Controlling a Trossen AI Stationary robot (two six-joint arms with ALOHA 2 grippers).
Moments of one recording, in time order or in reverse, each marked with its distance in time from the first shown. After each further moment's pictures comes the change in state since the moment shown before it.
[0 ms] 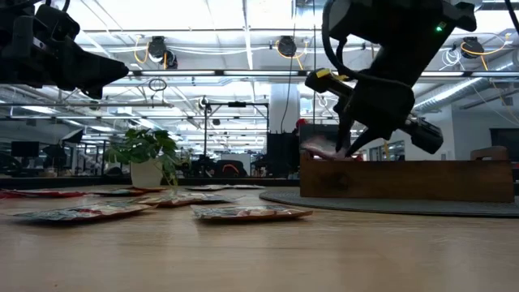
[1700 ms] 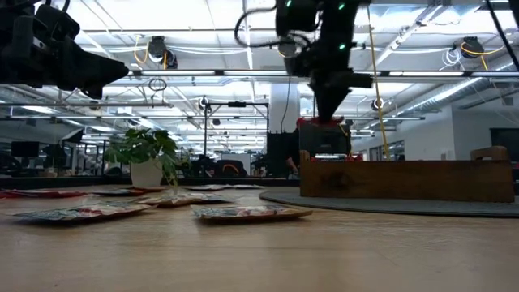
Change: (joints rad) left arm 0.000 0.000 0.000 0.000 0.000 0.000; right arm -0.407 0.044 0.484 -0.519 -0.352 0.539
